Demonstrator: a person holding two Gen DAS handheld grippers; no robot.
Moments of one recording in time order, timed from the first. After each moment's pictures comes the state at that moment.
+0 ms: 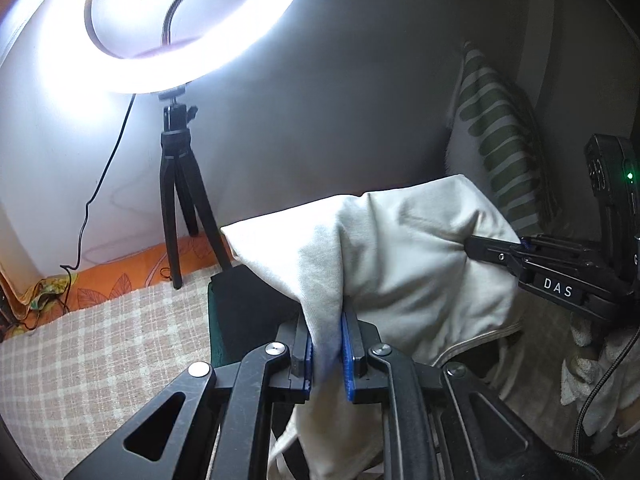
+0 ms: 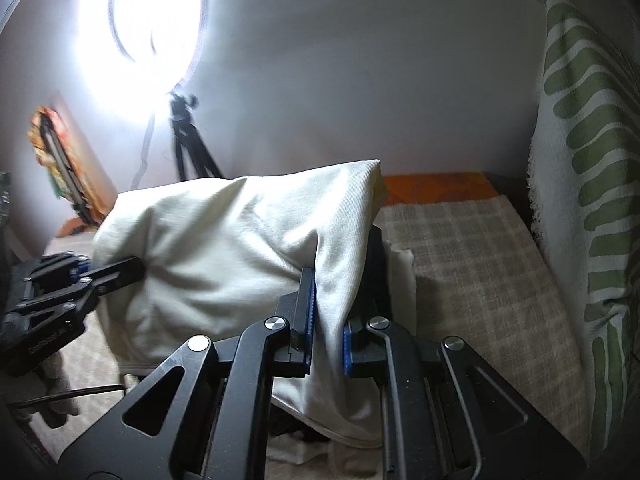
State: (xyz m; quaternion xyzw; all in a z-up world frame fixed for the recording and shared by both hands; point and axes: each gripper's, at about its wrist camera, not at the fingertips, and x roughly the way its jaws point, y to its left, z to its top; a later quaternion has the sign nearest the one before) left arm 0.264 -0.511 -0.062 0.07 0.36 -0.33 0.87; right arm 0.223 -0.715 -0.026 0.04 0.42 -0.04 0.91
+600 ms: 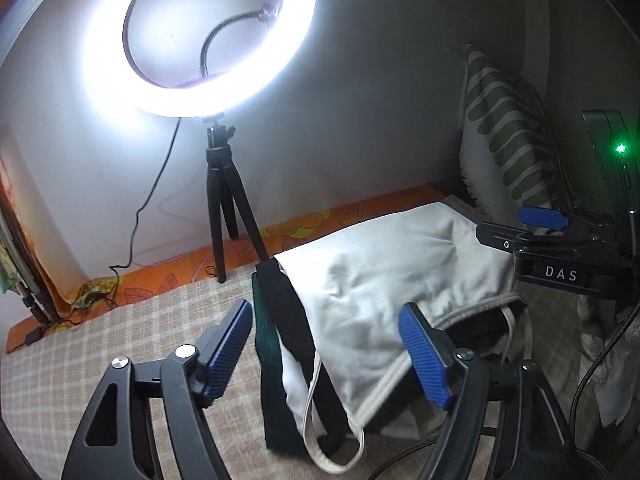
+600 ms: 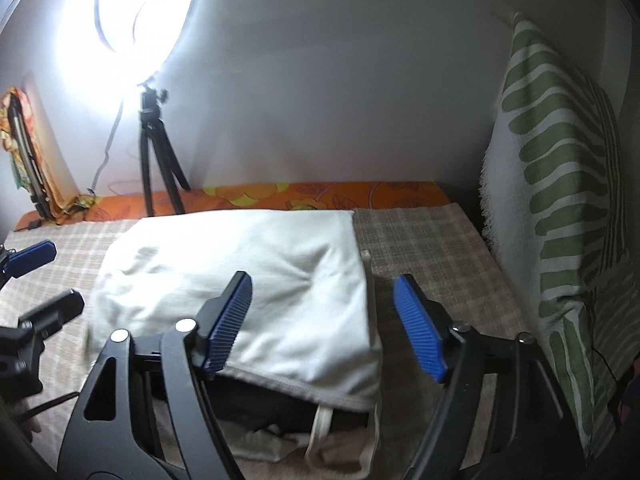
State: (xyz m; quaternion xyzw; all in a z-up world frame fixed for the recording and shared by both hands) left arm 0.214 -0.474 -0.036 0.09 0.32 -0.30 0.89; right arm 0.192 -0.687 0.001 0.00 0.39 -0.12 0.91
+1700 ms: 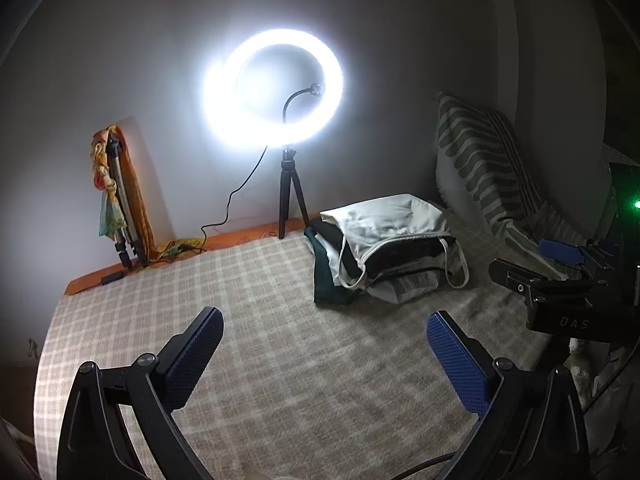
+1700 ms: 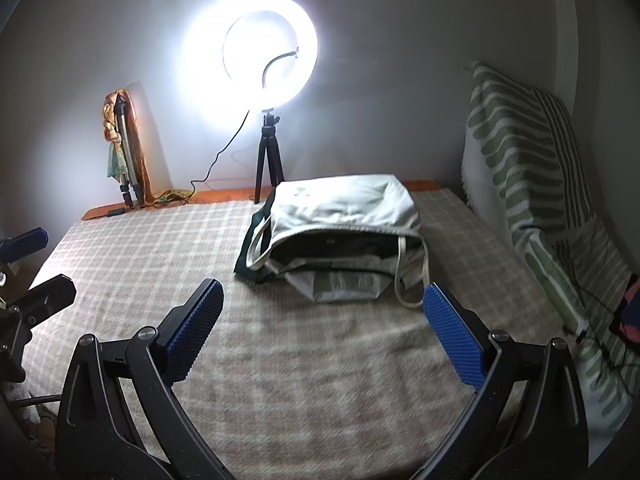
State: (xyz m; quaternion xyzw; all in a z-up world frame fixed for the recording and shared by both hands) left arm 0.012 -0.300 0.013 0.07 0.27 -0.28 0.92; right arm -0.045 -0.515 0.050 0.02 0.32 -0.12 0.94
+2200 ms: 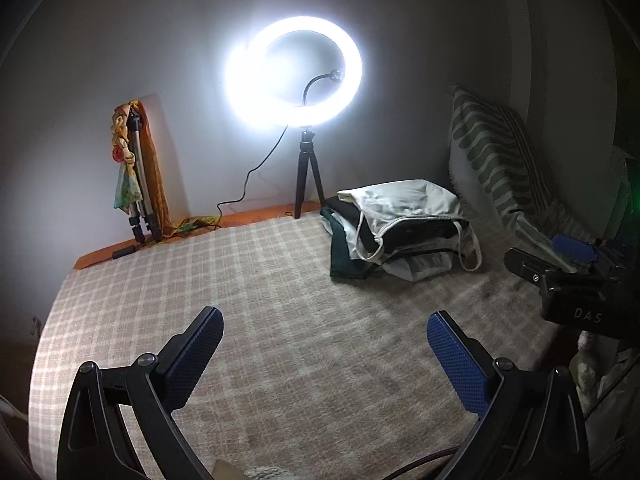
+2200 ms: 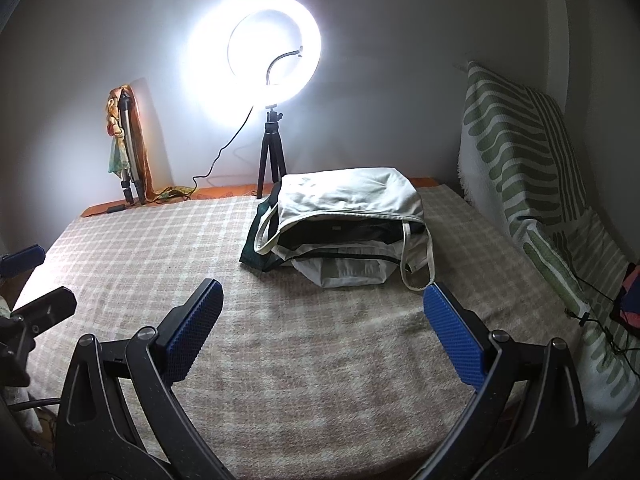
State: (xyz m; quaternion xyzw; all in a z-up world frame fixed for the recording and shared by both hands) left arm -0.001 -0.277 -0.014 0.07 0.28 -0.26 0.92; right arm -0.059 -0.499 0.034 0.02 0.31 -0.13 0.94
